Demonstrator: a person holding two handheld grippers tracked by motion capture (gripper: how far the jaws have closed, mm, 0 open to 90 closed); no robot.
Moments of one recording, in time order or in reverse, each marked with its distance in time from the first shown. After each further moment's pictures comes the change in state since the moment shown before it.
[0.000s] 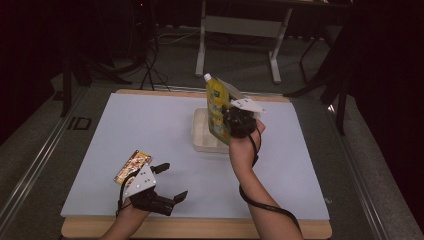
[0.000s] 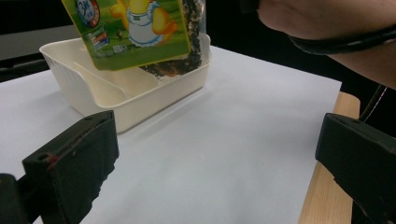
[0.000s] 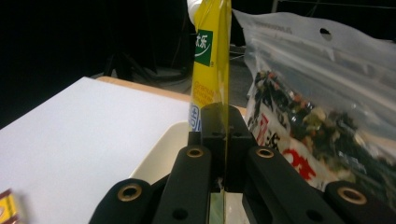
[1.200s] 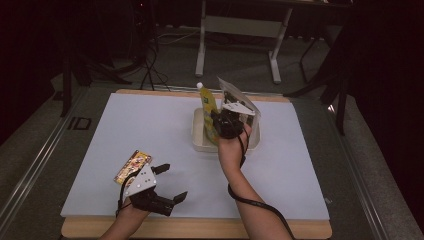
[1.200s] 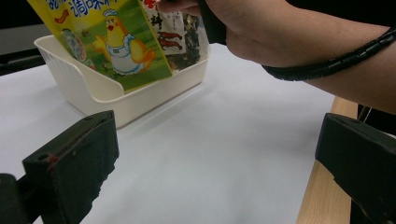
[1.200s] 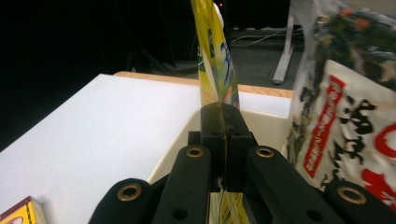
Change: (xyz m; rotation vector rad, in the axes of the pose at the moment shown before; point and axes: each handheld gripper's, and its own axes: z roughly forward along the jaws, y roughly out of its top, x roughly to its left) left arm 0.002 -0.003 0.001 0.011 -0.007 0.000; right arm 0.008 -0.027 0.041 0.036 0.080 0.122
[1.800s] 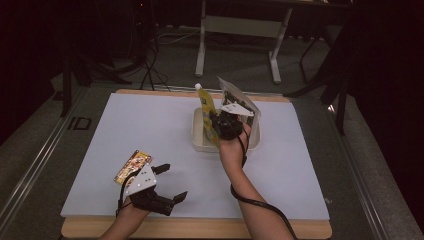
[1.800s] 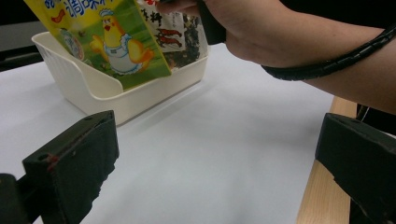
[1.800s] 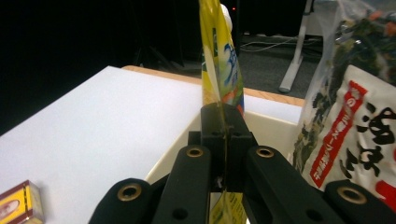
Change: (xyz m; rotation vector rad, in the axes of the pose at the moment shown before) left arm 0.002 -0.001 0.001 0.008 -0.006 -0.006; right arm -0.001 -0.005 0.004 -0.005 0.048 -0.085
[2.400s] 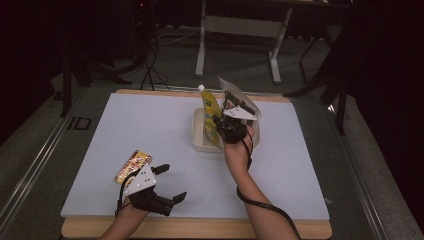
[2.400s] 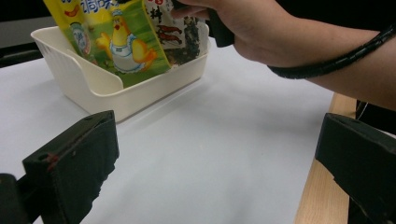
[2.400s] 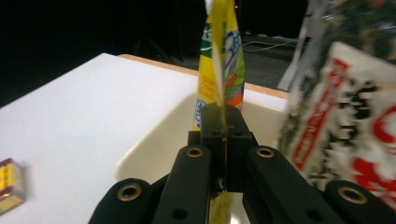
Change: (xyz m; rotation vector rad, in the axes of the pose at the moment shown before) left arm 0.001 -0.001 0.000 0.008 -0.003 -0.005; right arm -0.016 -0.013 -0.004 0.003 -0.004 -0.053
